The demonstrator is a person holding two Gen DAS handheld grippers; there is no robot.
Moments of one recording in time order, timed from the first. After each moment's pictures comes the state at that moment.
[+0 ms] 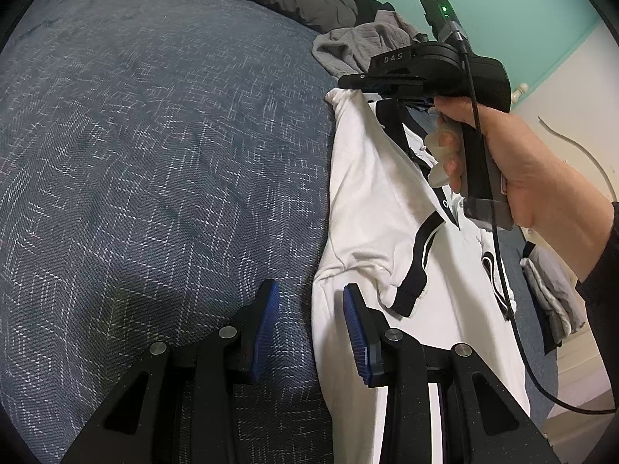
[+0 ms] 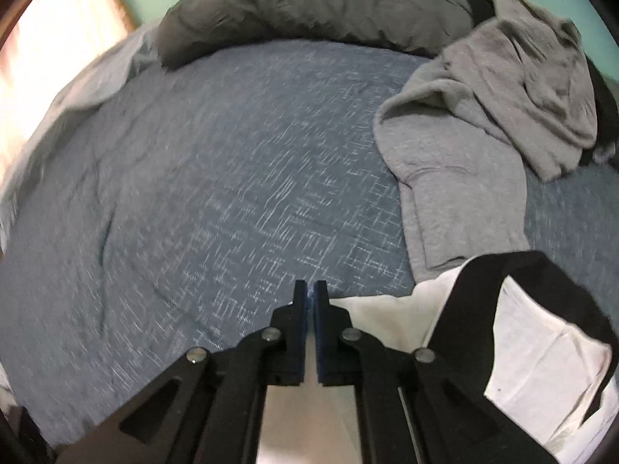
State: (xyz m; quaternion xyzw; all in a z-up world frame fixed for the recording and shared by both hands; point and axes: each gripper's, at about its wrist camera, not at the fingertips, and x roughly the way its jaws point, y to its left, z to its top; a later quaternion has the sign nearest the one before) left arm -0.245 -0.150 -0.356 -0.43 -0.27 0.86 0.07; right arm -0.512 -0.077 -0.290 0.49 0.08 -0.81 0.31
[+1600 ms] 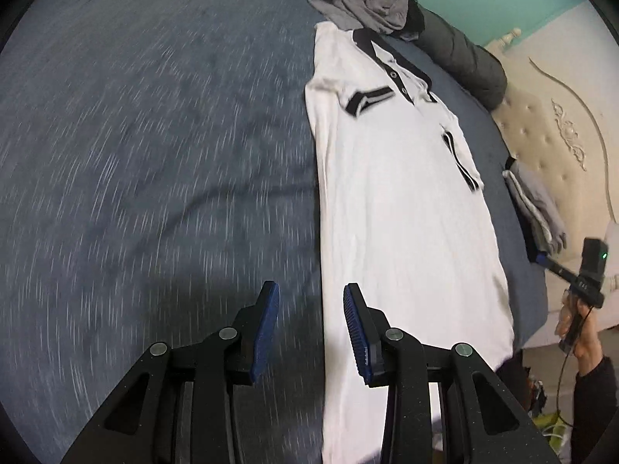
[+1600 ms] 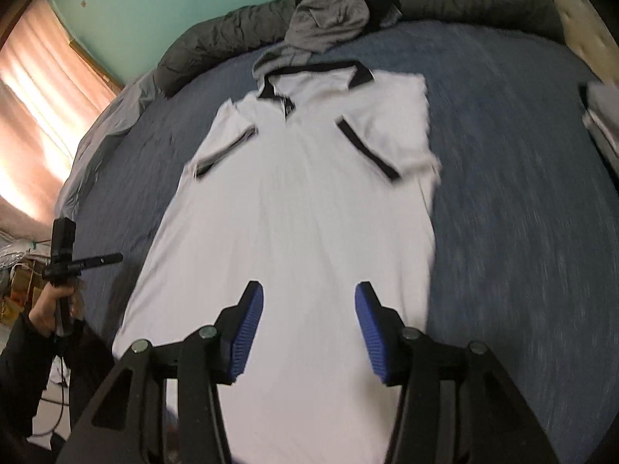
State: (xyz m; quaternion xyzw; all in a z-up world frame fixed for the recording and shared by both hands) left arm -0.033 -0.149 -0.293 -0.54 -0.24 0.80 0.09; right arm -0.119 0.353 -0.213 0.53 -0.05 -0.81 0.25
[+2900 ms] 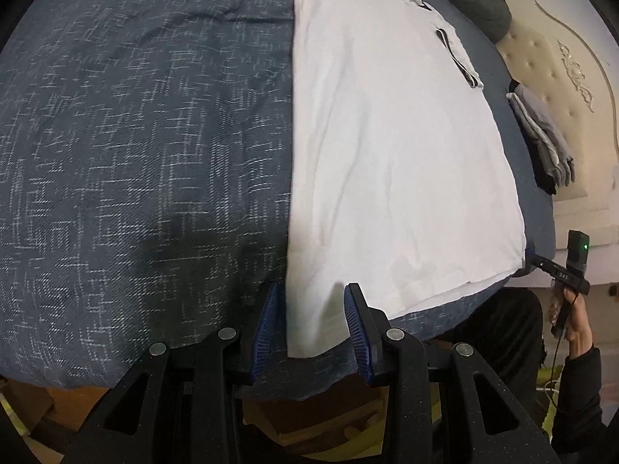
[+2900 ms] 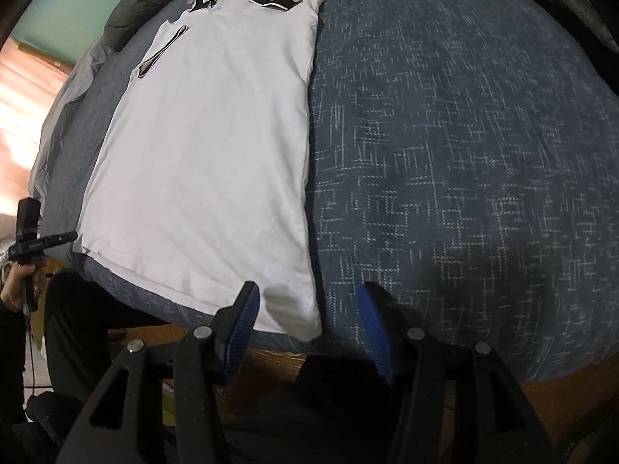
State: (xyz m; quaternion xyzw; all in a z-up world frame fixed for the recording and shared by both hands) left arm 0.055 -0.093 -0.328 -0.64 -0.21 0.73 0.11; right arm 0.001 0.440 -0.301 0.64 -0.07 -0.75 0.18
